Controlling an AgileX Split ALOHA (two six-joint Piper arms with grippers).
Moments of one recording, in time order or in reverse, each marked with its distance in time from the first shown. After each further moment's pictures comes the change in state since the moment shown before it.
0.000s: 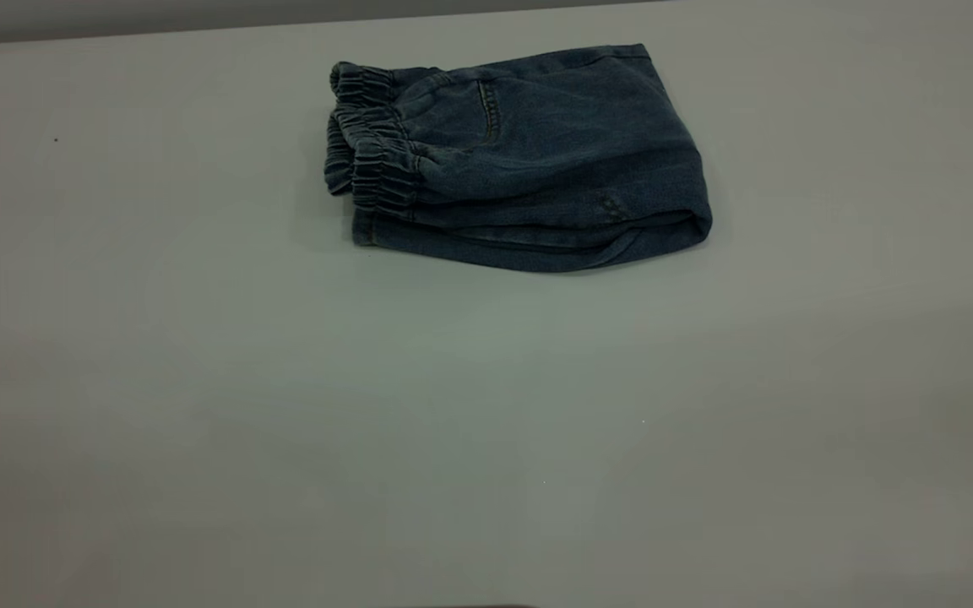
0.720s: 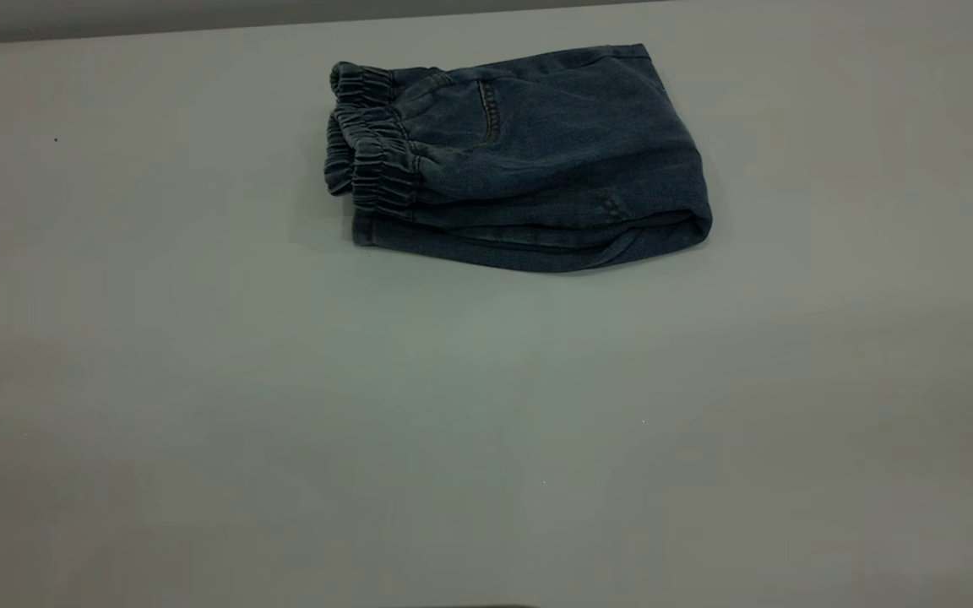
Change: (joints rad) left arm 0.000 0.000 0.000 0.000 0.000 0.000; right arm -0.001 0.000 0.000 -0.079 -0.005 0.091
